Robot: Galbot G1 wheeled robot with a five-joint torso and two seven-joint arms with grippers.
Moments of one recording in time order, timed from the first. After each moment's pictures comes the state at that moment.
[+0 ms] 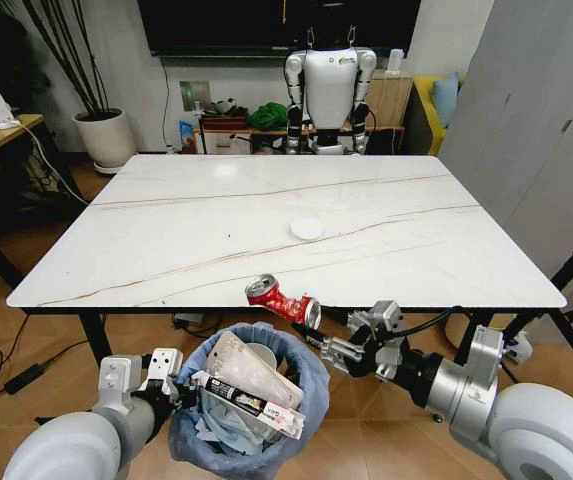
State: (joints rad) left arm 1.49 -0.70 -0.40 -2.50 -1.42 0.74 -0.87; right arm -1.51 0.72 0.40 2.50 0.89 -0.43 -0.11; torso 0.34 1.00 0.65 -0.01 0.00
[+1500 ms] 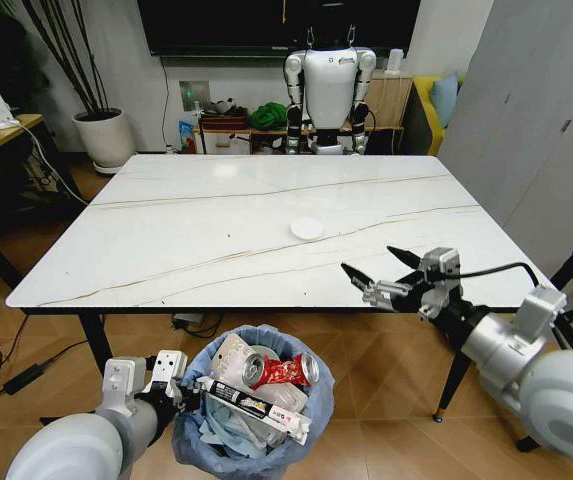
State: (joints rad) left arm 1.51 -0.68 -0.38 -2.50 -1.41 0.74 -0.84; right arm -1.25 0.74 0.55 2.35 1.07 -0.41 0.18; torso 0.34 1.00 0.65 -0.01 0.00
